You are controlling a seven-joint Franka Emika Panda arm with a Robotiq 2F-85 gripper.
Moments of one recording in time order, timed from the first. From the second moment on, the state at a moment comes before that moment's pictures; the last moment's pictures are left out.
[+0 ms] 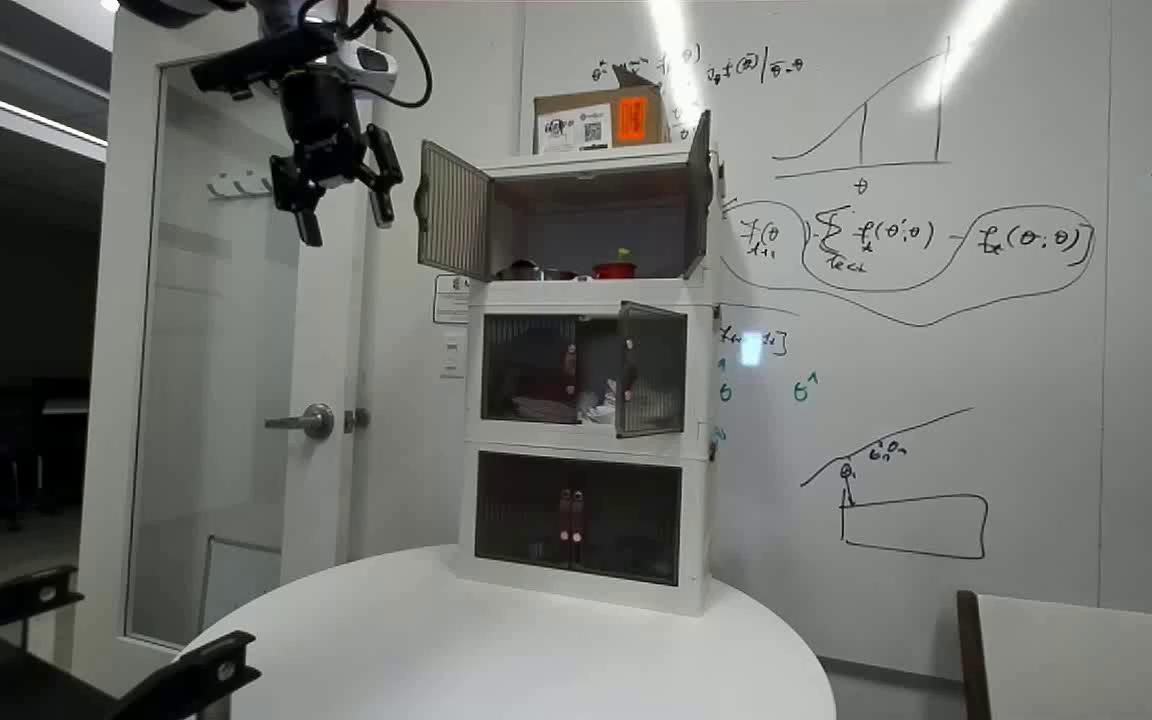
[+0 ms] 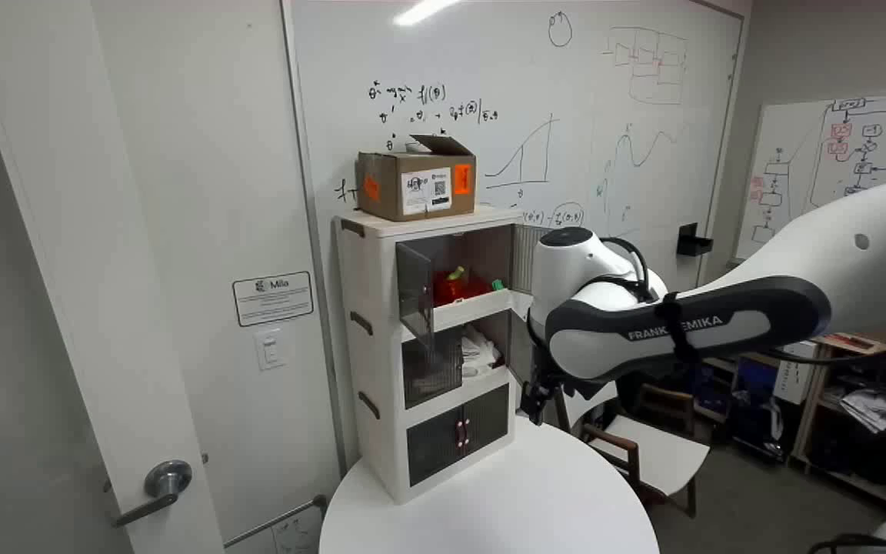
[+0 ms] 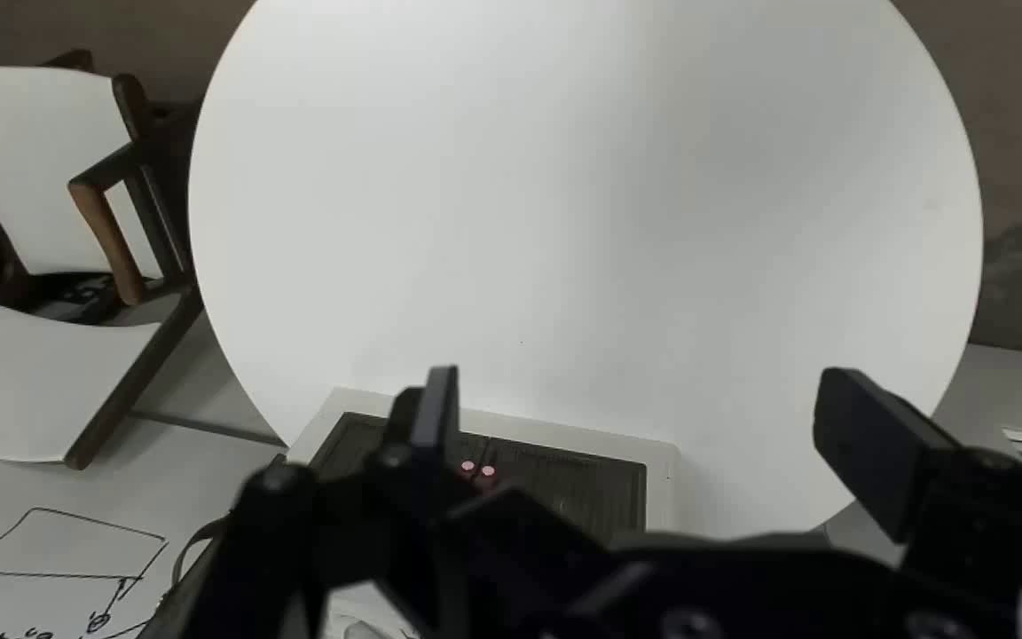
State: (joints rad) arm 0.02 -0.48 0.21 -2.48 -0.16 2.18 0.11
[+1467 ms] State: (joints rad) arm -0.06 -0.30 0.20 -2.25 -0.25 2.56 0.29
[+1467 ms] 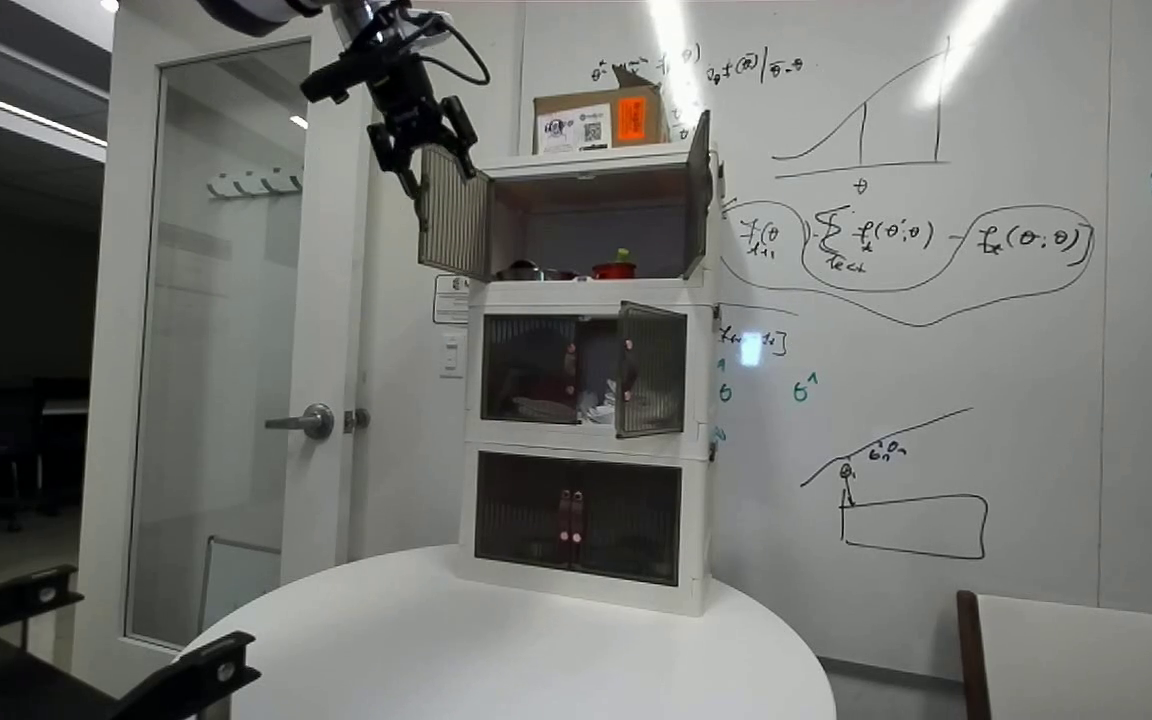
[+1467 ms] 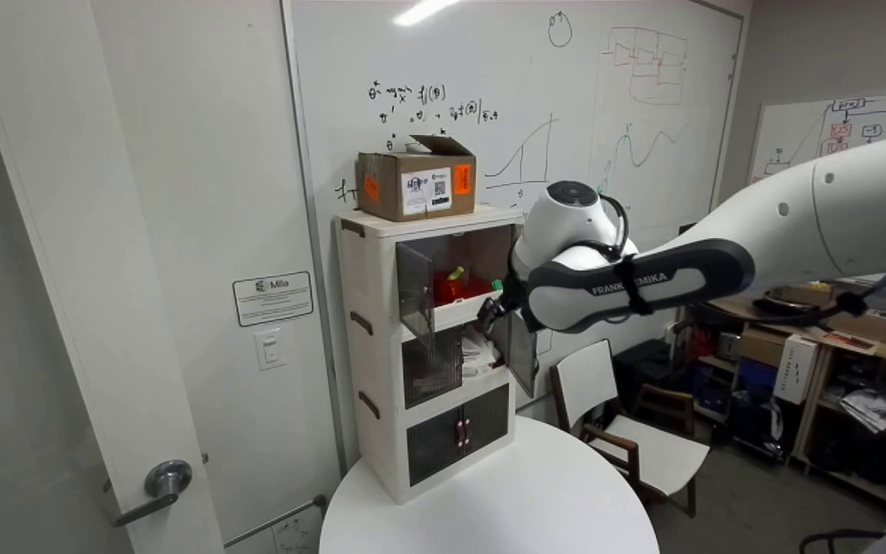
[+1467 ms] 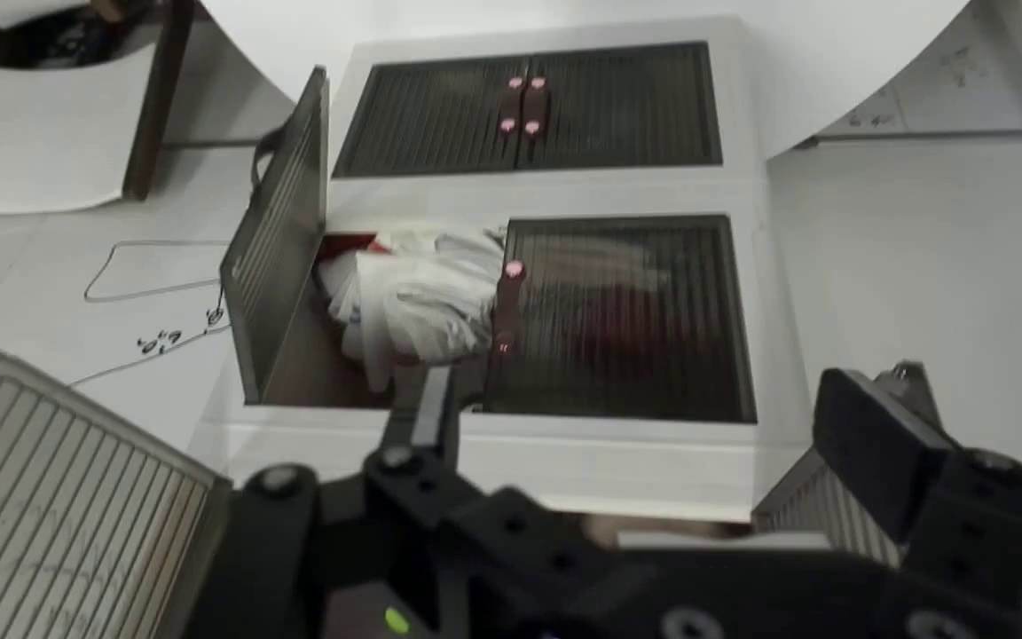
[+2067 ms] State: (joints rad) arm -0.09 0.07 0.15 -1.76 -0.65 2.50 0.48
